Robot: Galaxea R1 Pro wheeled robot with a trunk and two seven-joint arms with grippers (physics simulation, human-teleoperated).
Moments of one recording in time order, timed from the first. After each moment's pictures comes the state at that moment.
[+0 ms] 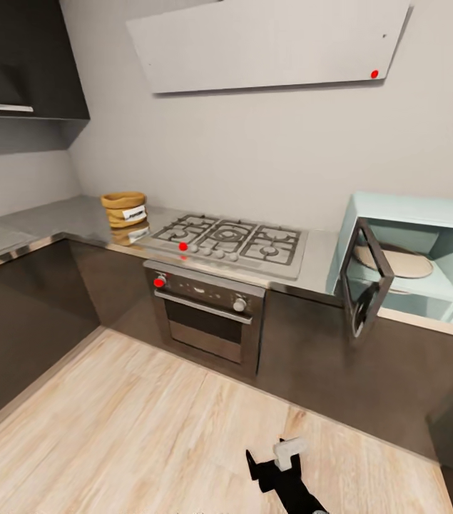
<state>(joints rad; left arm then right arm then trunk) -0.10 -0.04 0.20 -0.20 0.01 -0.21 -0.01 -0.15 0.08 0.22 -0.87 0.01 -0.13 0.06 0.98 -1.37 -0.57</state>
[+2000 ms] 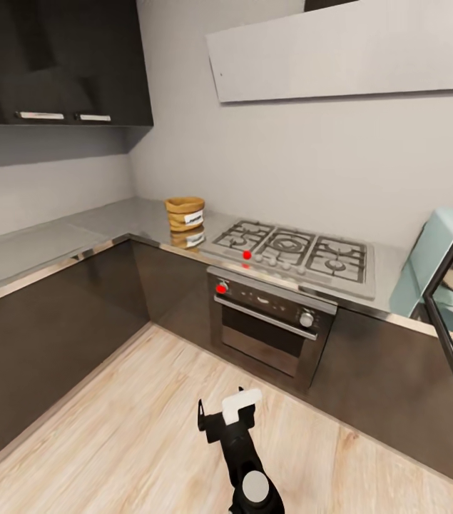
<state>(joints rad) -0.12 -0.05 0.28 -0.20 0.02 -0.21 -0.01 -0.16 0.17 0.60 -1.34 0.04 0.22 -0.34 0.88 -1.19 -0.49</state>
